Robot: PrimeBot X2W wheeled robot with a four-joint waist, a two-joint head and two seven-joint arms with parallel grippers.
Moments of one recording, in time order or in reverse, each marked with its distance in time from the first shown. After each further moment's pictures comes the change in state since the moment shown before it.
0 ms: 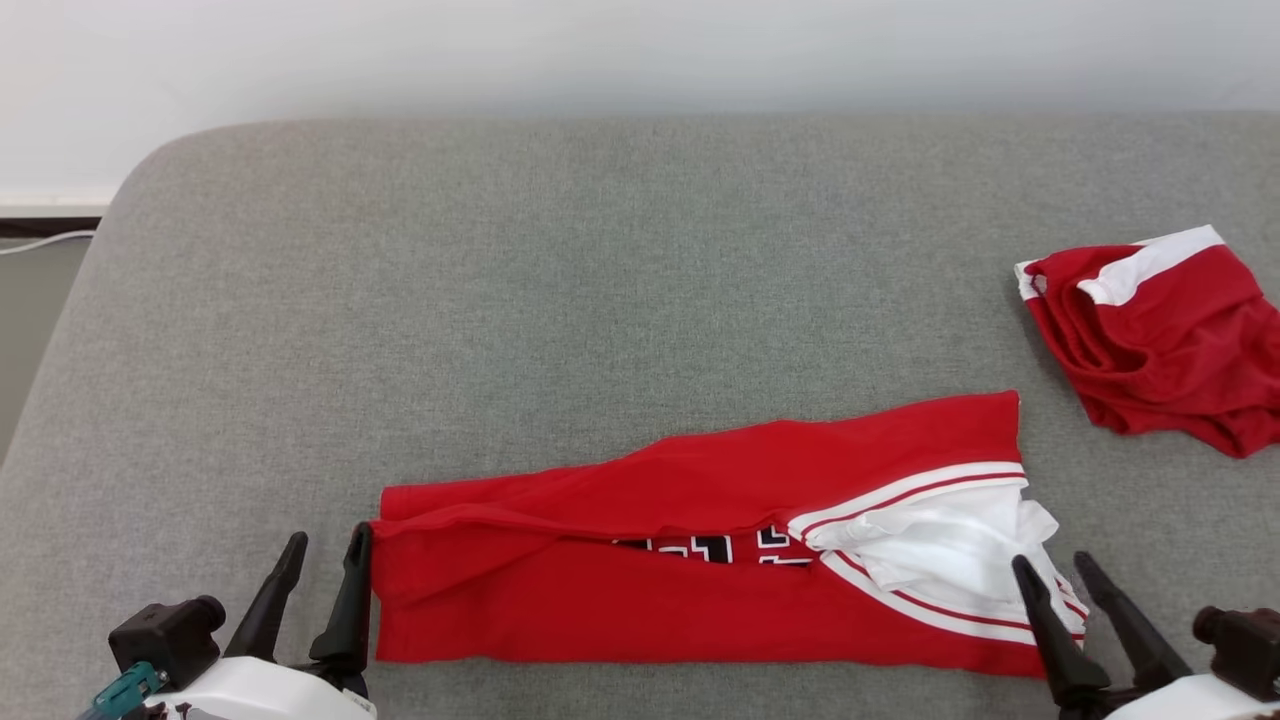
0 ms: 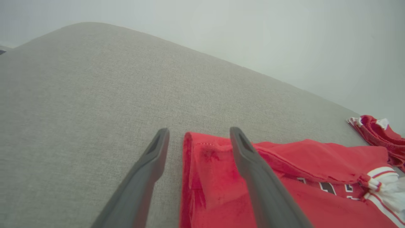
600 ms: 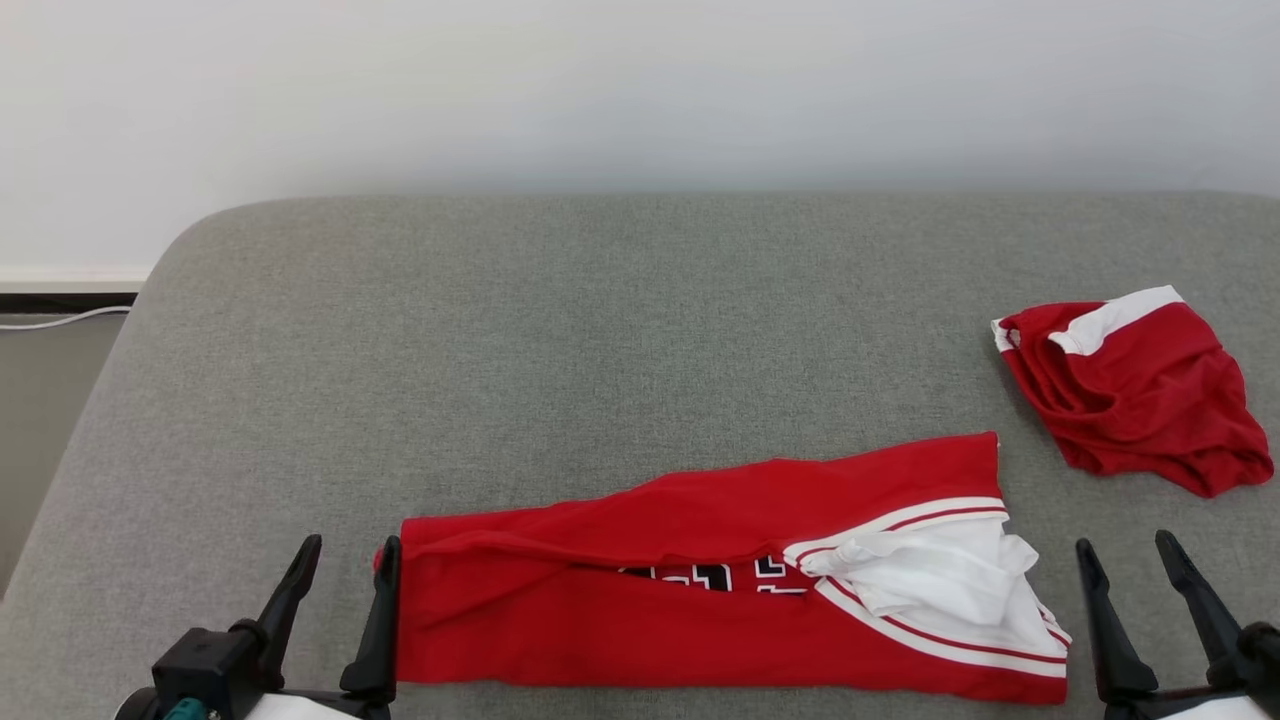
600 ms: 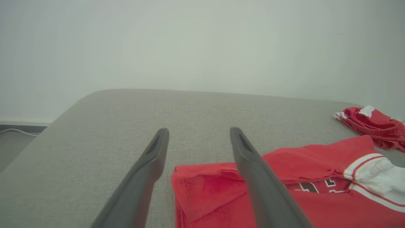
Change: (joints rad) left arm 0.114 0.053 -0.034 -0.292 0.220 0.197 0.063; right arm 0.092 0.144 -0.294 -0.115 -0.432 0.000 0.000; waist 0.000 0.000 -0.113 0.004
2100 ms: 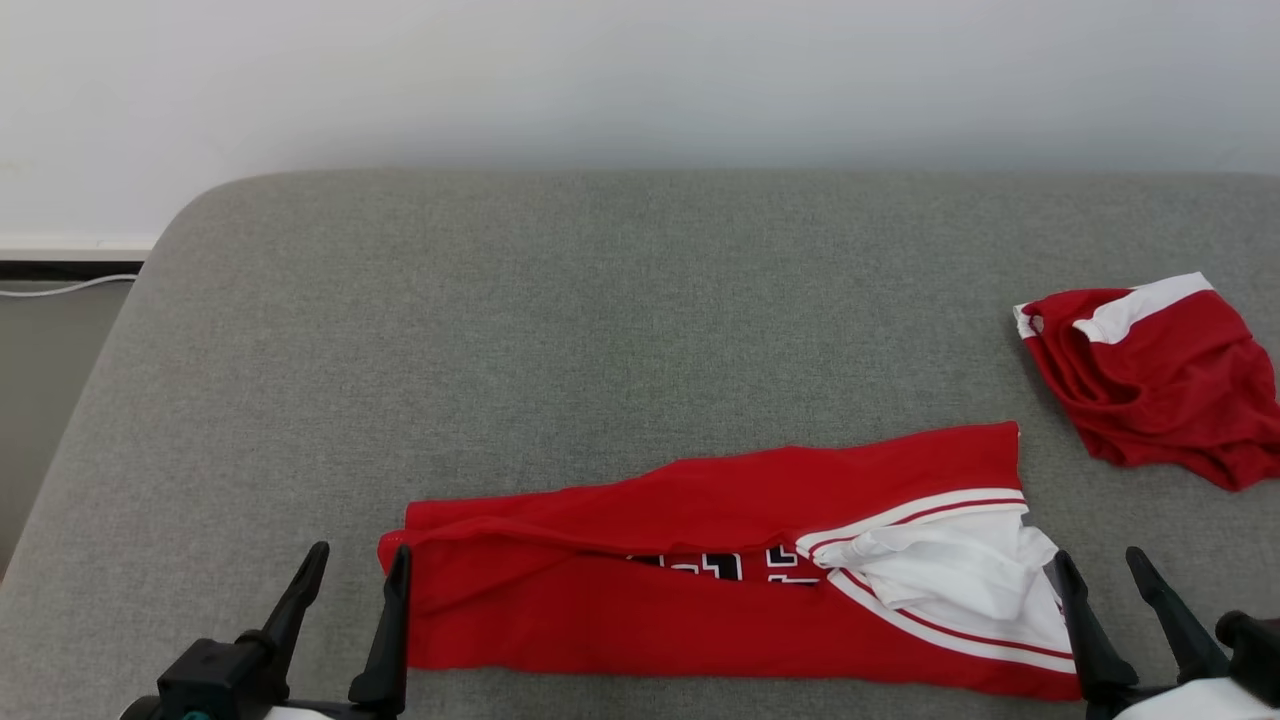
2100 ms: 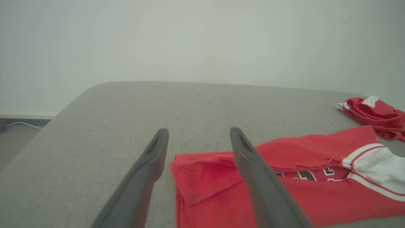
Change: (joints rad) left arm 0.056 0.025 -0.024 -0.113 0.023 0.064 0.050; right arm -0.031 -0.030 0.079 0.106 0.123 0.000 0.002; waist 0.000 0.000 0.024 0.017
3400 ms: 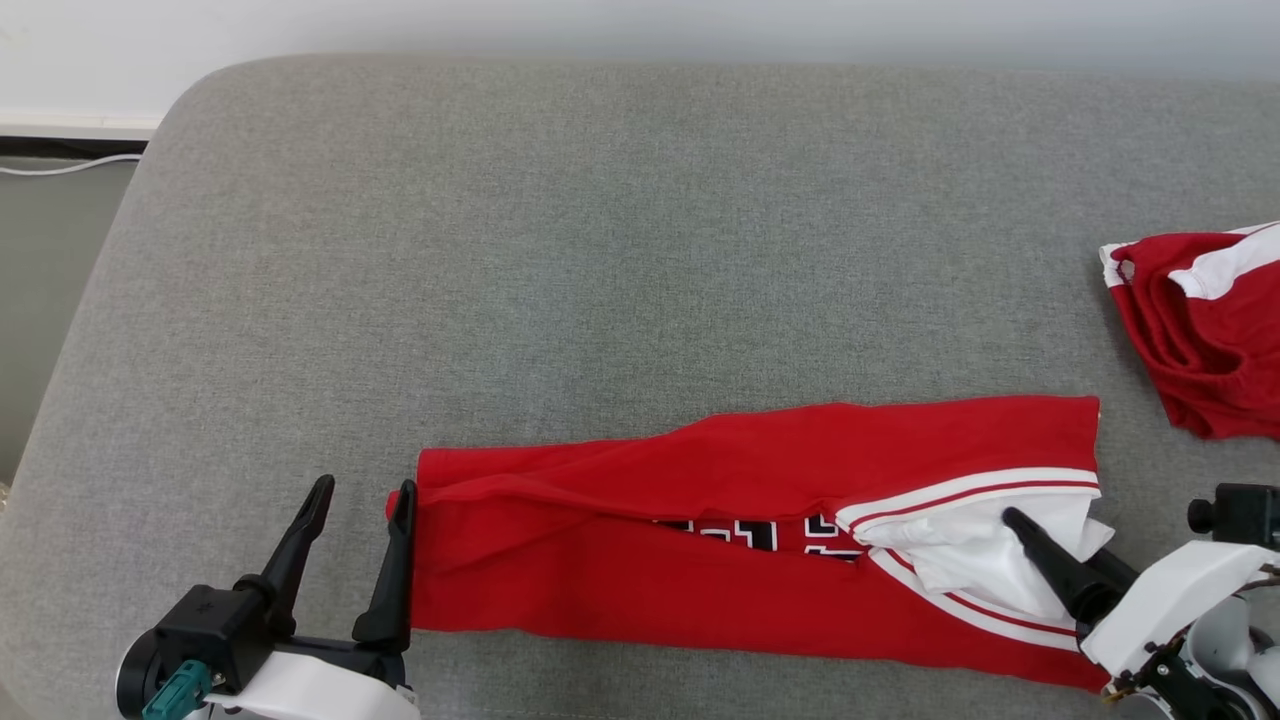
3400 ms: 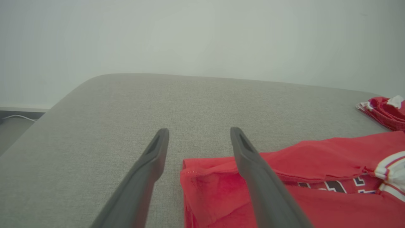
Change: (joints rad) left arm -0.128 -0.021 -0.006 0.072 -0.010 -0.052 -0.069; right arm -0.321 -0.245 0.381 0.178 0.802 0.000 0.333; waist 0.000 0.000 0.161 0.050
